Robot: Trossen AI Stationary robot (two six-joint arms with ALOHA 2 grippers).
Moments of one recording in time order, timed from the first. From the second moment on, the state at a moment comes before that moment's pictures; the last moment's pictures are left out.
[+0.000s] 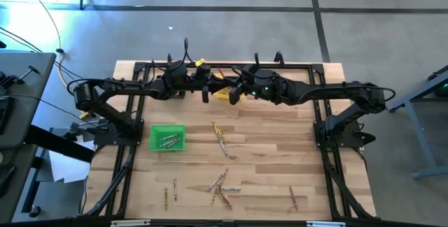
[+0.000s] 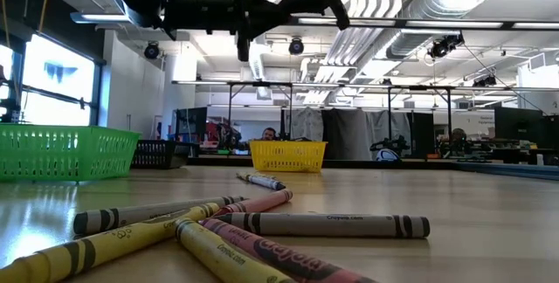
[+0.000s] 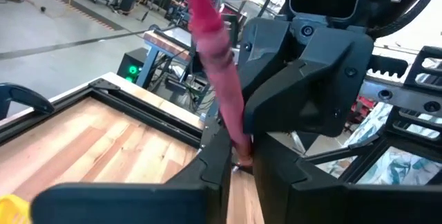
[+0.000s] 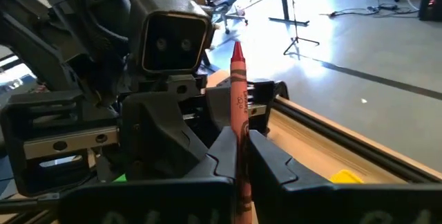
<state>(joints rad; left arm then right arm) 0.39 1.49 0.81 0.73 0.37 -0.49 -0.12 1.50 1.18 0.07 0.34 0.41</state>
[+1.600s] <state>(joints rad) 0.82 1.23 0.81 -0.65 -0.04 -0.13 -0.13 1.35 1.18 -0.32 0.39 0.36</state>
